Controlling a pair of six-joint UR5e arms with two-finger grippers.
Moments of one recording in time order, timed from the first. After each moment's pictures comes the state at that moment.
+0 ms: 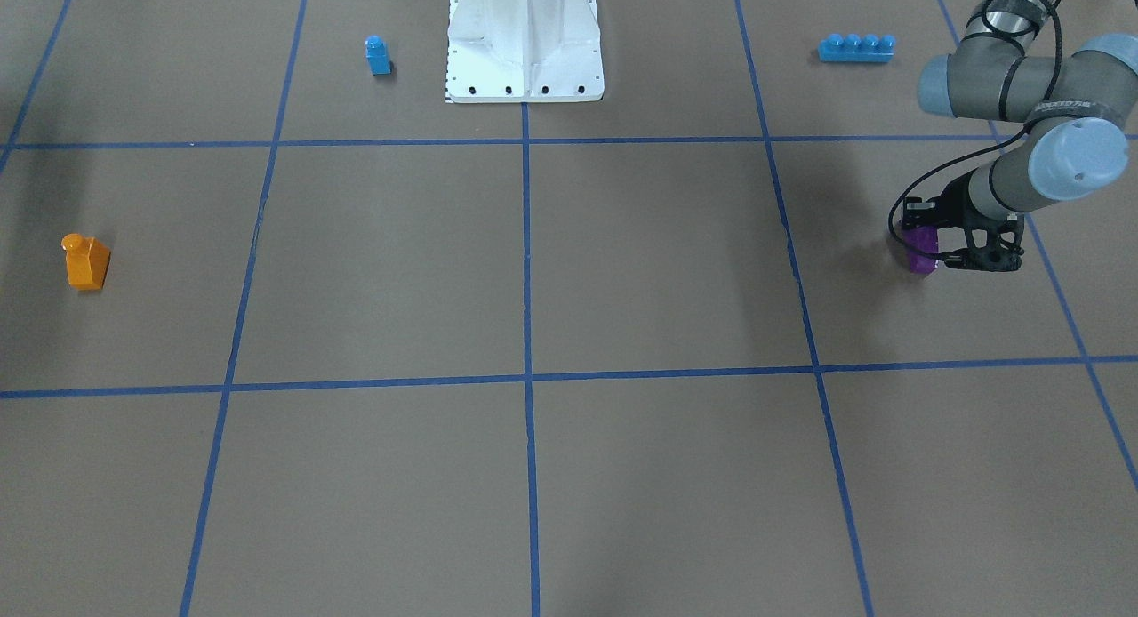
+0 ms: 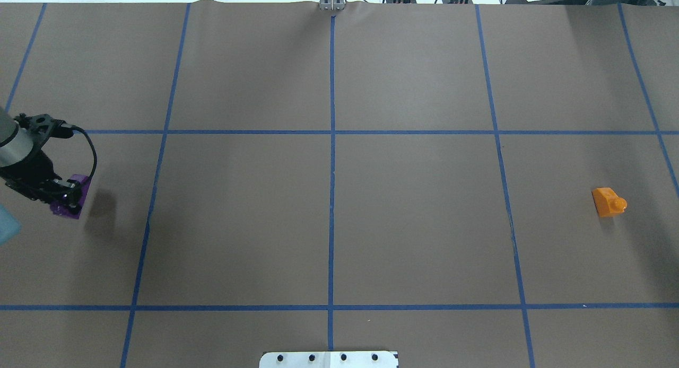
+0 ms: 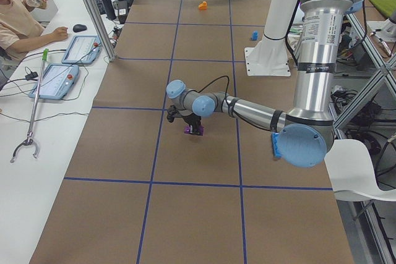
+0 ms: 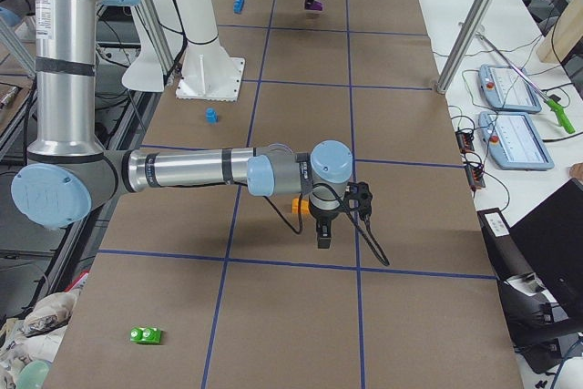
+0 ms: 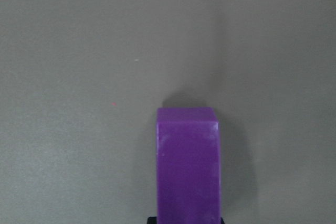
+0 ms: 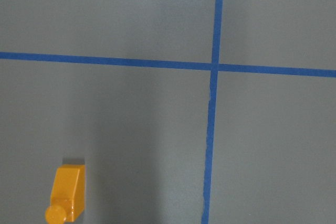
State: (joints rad) left arm -0.94 -1.68 -1.74 -1.58 -2.36 -0.50; right arm 1.50 -1.65 1.74 -1.55 2.36 0.08
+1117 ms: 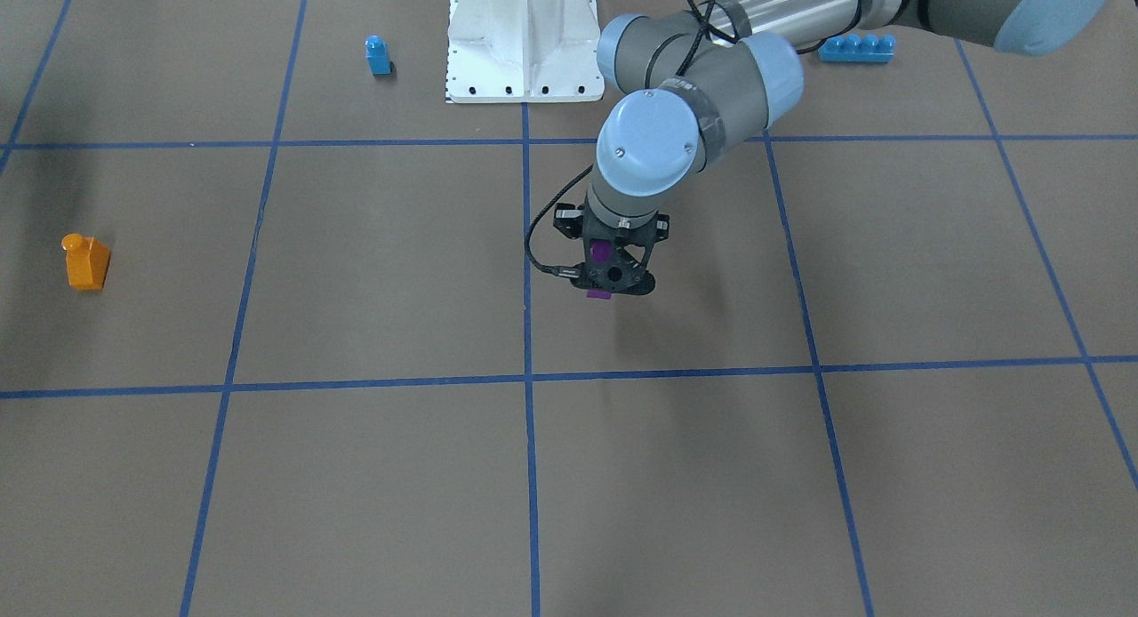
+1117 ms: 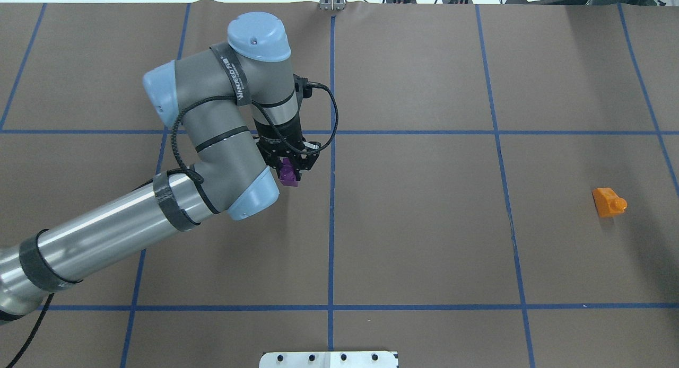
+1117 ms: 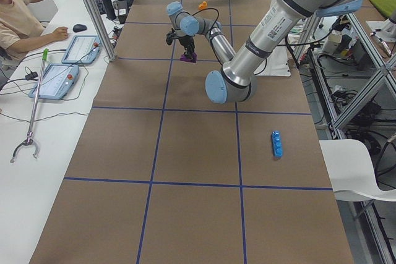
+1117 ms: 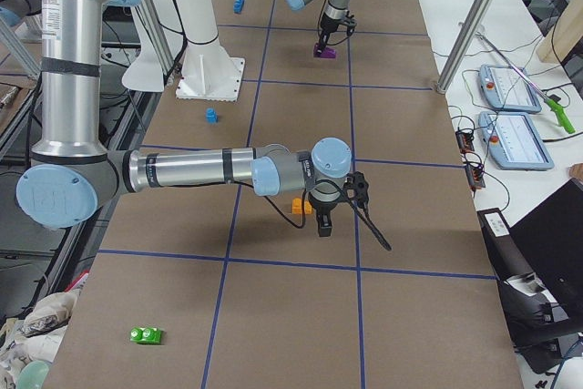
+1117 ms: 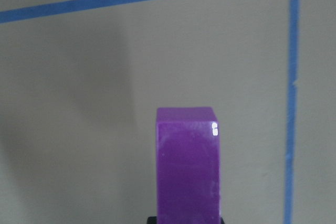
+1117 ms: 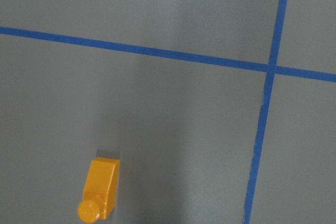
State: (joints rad) left arm -0.65 -2.46 -1.40 -1.45 -2.25 -0.90; right arm 1.42 -1.66 1.74 -1.48 2.42 0.09
